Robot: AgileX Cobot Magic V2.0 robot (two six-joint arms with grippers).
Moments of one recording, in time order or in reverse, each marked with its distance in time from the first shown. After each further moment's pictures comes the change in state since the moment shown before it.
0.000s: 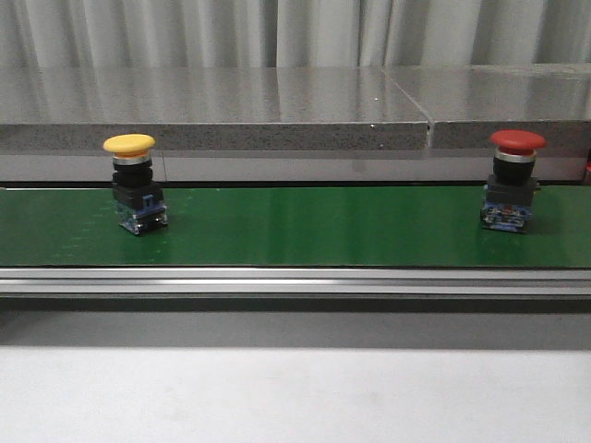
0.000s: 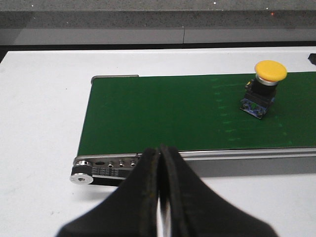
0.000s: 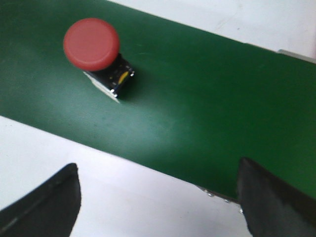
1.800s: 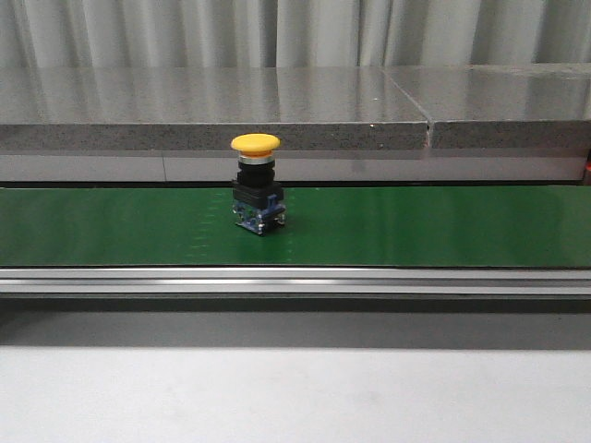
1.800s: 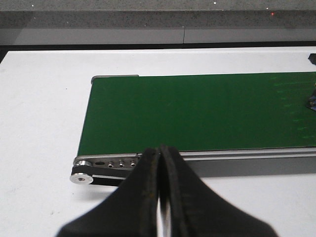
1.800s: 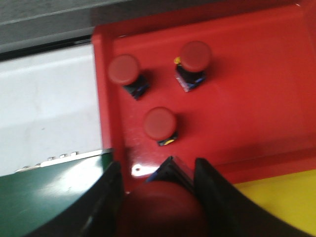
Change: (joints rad) left arm 0.000 0.000 0.000 0.000 0.000 0.000; right arm -0.616 0.523 -0.710 0.087 0.200 0.002
